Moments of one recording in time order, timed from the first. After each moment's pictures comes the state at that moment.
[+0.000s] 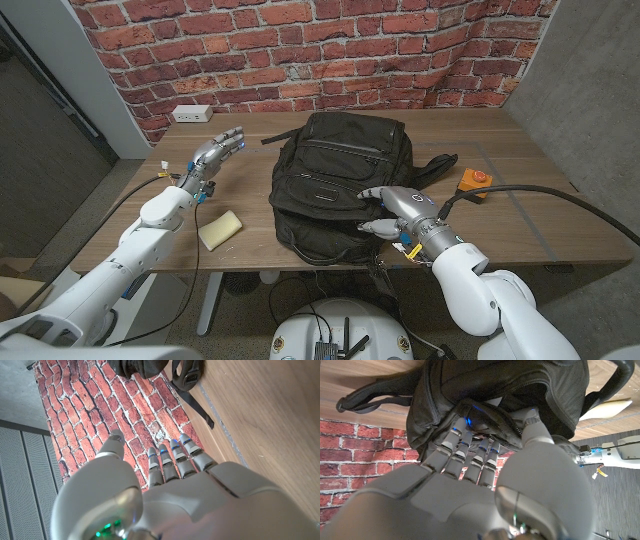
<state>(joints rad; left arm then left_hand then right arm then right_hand) 0.94 0.70 0.26 -1.29 -0.63 -0.41 -0.12 0.66 0.10 0.32 -0.15 0.18 0.33 -0.05 0.18 0.18 0.31 -0.06 0.19 0.18 0.31 -0.04 0.17 0.16 0.32 -0.04 0.19 0.17 -1.51 -0.78 -0.55 -2.65 -1.08 -0.72 0.23 0.82 -0.03 0.31 -0.16 0.18 0.46 -0.17 0.18 0.19 0.41 -0.13 0.17 0.25 0.32 -0.04 0.20 0.43 0.43 -0.04 0.45 0.17</state>
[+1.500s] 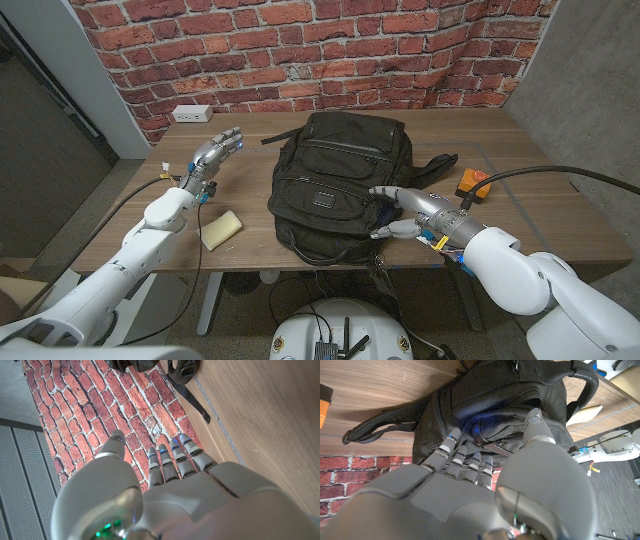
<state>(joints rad) 0.96 0.69 0.26 -1.33 -0.61 -0.40 -0.05 0.65 0.10 0.34 -0.16 0.18 0.33 -0.05 0.18 0.18 0.32 -0.05 0.19 0.18 0.31 -0.04 0.17 0.16 0.32 -0.04 0.19 0.17 -1.55 -0.96 -0.34 -2.76 -0.60 -0.74 0.20 0.82 -0.05 0.28 -0.15 0.18 0.15 -0.15 0.18 0.18 0.15 -0.09 0.18 0.20 0.10 -0.03 0.18 0.32 0.33 0.02 0.30 0.17</state>
